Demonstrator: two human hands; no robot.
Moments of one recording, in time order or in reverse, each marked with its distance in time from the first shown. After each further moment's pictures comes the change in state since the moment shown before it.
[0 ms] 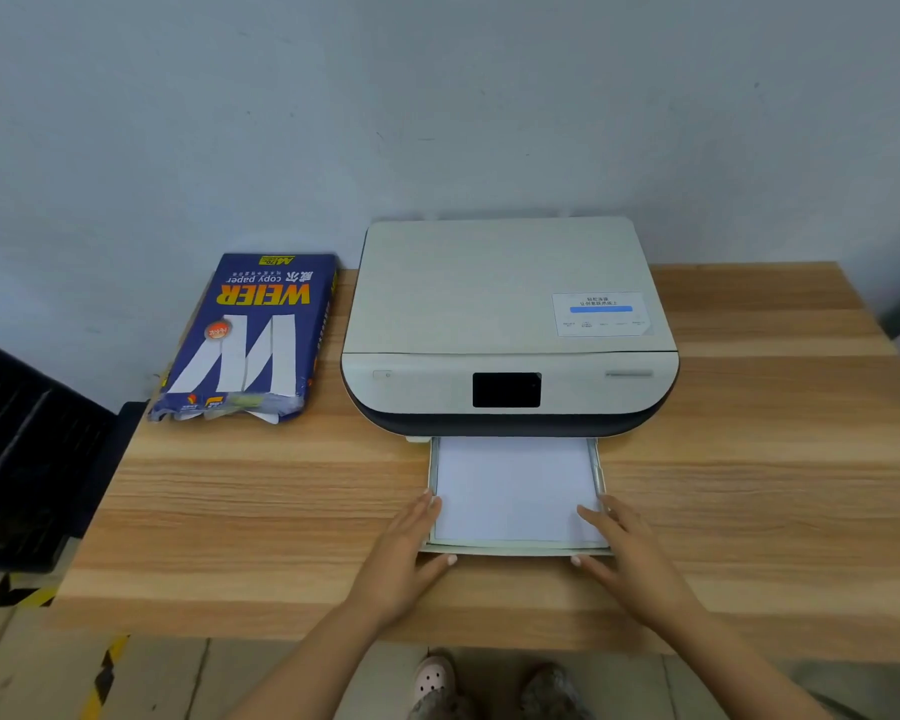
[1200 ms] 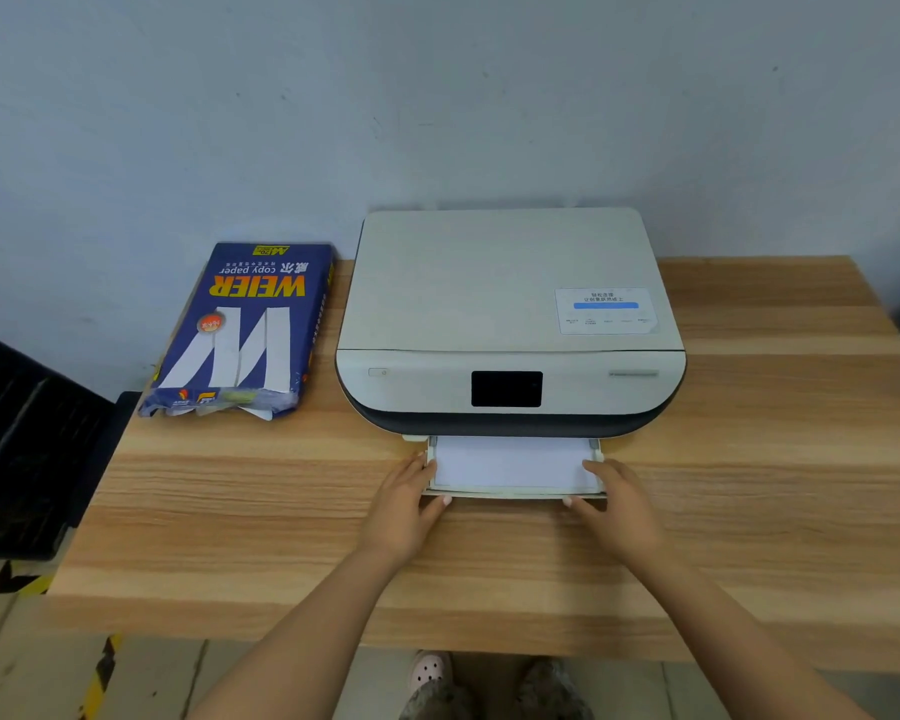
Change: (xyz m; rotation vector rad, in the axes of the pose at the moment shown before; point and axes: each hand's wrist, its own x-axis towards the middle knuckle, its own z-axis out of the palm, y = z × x) left_hand 0.052 0.009 -0.014 -0.010 0.090 -0.102; right_hand 0.056 -0.012 -0.010 0.180 0.105 0.152
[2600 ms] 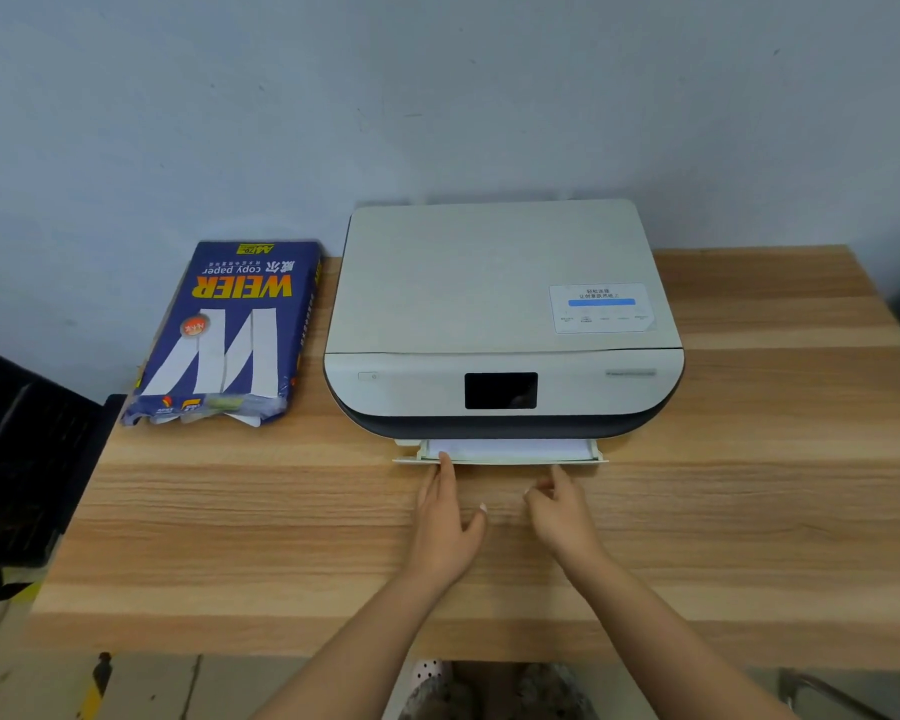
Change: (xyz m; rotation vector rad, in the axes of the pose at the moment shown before) left_hand -0.010 0.052 0.029 -0.171 -0.014 -0.105; right_hand -0.003 -0.057 0.041 0.424 -0.064 0.297
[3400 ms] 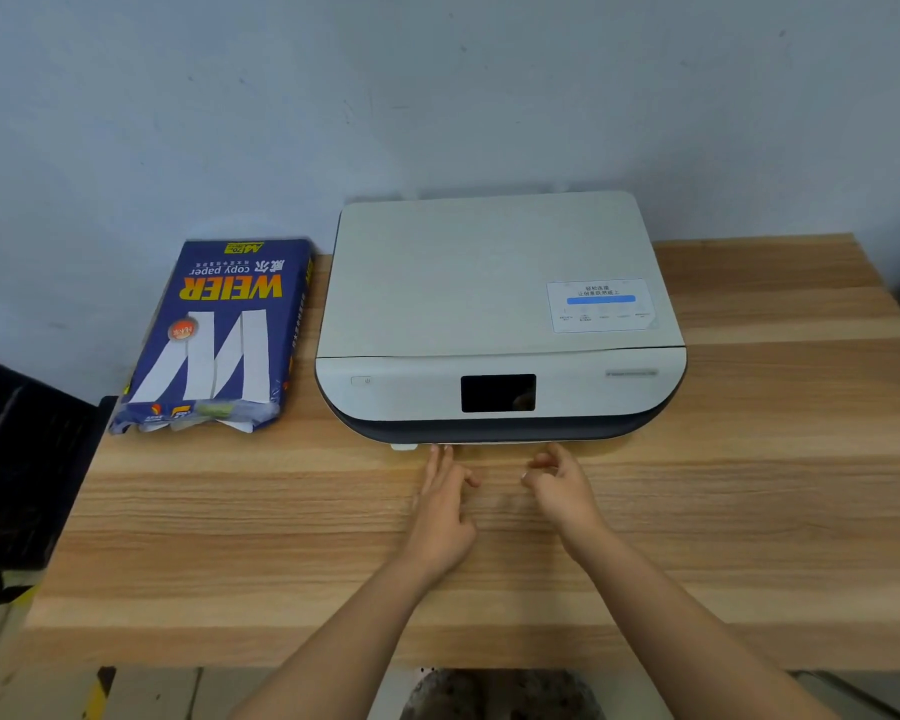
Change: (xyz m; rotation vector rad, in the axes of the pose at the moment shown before) left_hand 0.019 0.004 -0.012 0.036 -0.096 0.051; right_hand 0.021 -0.021 -0.007 0.219 0.004 0.028
